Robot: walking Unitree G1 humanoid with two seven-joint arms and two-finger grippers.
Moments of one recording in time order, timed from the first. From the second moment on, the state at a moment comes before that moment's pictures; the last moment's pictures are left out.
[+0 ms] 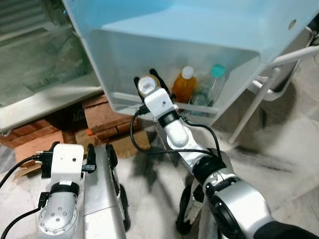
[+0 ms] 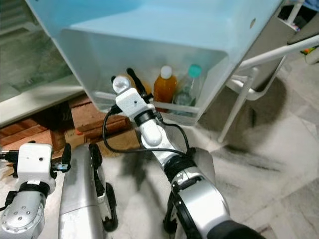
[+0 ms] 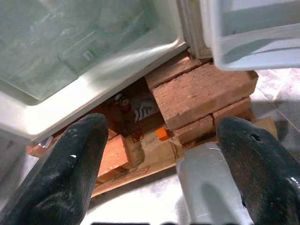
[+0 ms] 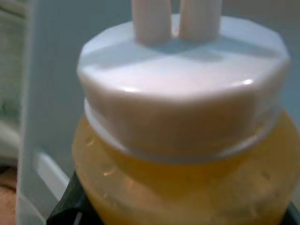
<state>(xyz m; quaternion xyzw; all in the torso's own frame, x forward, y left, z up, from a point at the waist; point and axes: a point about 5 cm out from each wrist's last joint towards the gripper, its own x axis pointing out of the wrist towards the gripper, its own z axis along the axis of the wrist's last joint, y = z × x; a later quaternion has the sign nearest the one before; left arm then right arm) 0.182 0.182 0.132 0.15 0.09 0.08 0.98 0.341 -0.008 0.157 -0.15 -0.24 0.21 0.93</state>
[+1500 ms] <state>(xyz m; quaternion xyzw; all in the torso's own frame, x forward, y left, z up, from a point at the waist) 0.224 0.182 0.130 0.16 0.06 0.09 0.98 0.366 -0.041 0.187 -0.08 -0.21 0.26 0.94</state>
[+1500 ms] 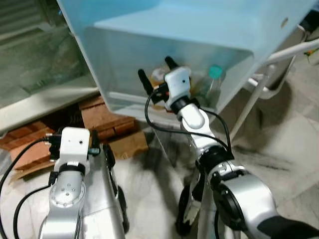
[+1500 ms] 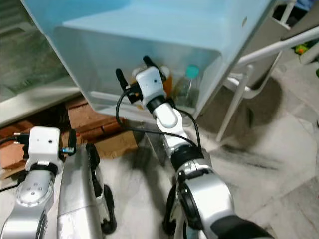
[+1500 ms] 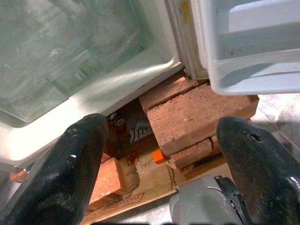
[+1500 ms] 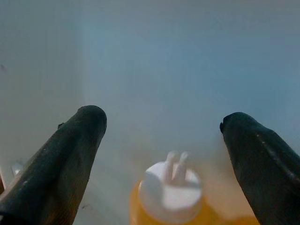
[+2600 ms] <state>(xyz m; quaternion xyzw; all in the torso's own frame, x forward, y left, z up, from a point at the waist) 0.253 0.168 0.108 0.12 0.03 0.04 0.99 0.257 -0.123 0.127 0.01 -0.09 0.17 0.98</state>
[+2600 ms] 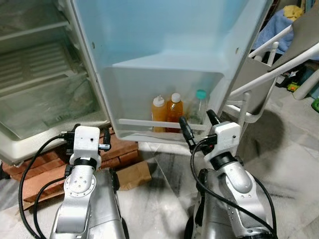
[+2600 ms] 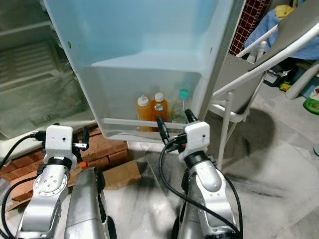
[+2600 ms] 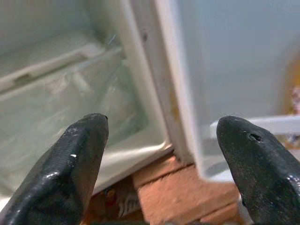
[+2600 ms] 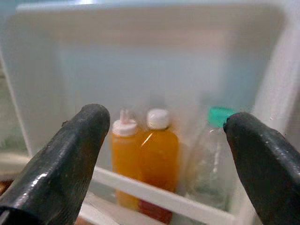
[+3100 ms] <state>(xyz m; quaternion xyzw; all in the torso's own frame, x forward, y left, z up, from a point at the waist) 0.251 0.164 0.097 0.10 0.04 0.04 0.99 0.259 -0.130 0.120 0.07 -0.05 0.11 0.99</state>
